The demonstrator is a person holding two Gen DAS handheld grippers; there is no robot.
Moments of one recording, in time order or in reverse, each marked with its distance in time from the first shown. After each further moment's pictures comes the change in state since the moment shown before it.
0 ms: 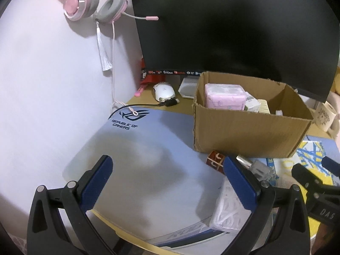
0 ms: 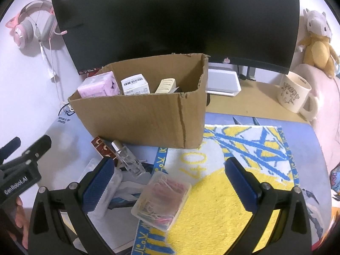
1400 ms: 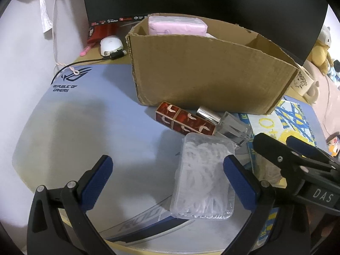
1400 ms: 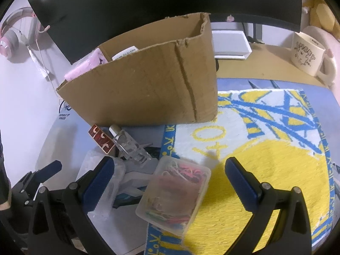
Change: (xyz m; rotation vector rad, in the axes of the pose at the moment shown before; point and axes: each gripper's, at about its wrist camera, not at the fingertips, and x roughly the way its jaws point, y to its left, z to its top) left arm 0.054 -0.039 -0.031 0.069 0.264 -0.283; right arm 0.041 -0.005 -0.012 0.134 0.154 0.089
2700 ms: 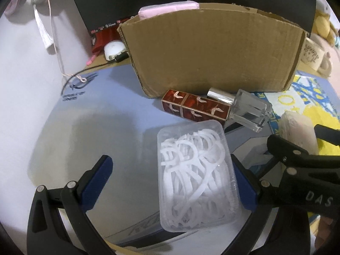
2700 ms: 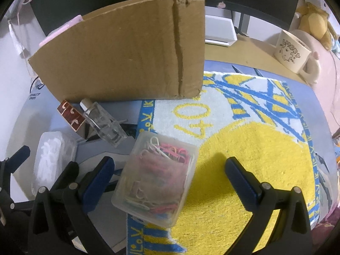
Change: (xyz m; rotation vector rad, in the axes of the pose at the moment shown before) left arm 0.017 -0.010 -0.016 0.122 -0.014 0.139; right arm 0.013 0.014 -0.018 -0.046 0.078 -0.256
